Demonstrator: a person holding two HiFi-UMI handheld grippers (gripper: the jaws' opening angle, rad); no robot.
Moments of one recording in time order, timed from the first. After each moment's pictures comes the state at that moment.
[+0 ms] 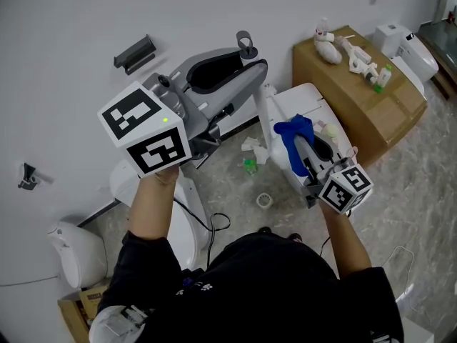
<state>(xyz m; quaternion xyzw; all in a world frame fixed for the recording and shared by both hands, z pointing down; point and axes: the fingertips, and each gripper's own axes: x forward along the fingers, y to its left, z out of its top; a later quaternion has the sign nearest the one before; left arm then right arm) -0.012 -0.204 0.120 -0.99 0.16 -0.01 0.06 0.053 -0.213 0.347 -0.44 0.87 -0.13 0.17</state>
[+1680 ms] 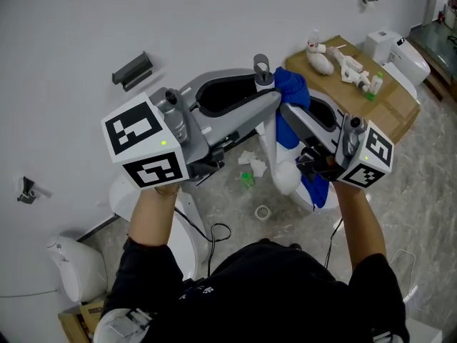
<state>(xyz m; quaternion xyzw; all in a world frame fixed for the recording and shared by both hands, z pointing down) 0.007 -0.167 0.101 -1.00 0.05 -0.01 0.05 0.022 -0.180 0.141 -0.20 0.94 0.04 0.29</state>
